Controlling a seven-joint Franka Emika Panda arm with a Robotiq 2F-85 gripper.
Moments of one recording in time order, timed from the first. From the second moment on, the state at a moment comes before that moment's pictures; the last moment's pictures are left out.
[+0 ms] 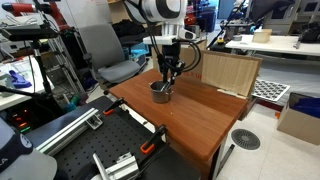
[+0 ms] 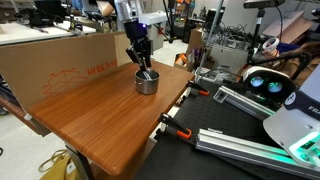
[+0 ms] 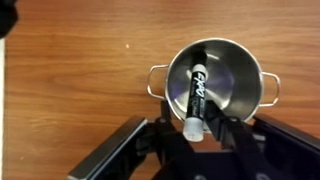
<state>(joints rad) 0.05 0.45 -0.02 -2.01 -0.11 2.16 0.04</state>
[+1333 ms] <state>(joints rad) 0.06 0.45 -0.01 -1.98 -0.14 2.16 0.04</state>
